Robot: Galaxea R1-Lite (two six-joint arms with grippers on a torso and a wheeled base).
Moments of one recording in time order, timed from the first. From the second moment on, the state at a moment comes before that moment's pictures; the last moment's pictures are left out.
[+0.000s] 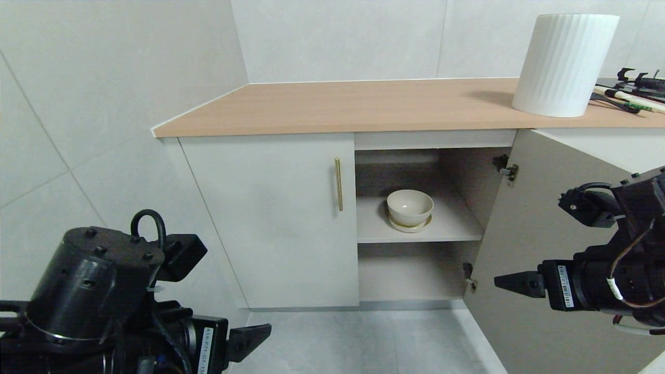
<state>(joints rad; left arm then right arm) -0.67 1.33 -0.67 0.14 0.21 -0.46 0.50 1.37 -0.84 0.23 -0.13 0.38</state>
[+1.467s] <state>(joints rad) -0.67 1.34 -0.66 0.14 0.21 -0.45 0.66 1.08 -0.89 0.92 -0.14 0.02</state>
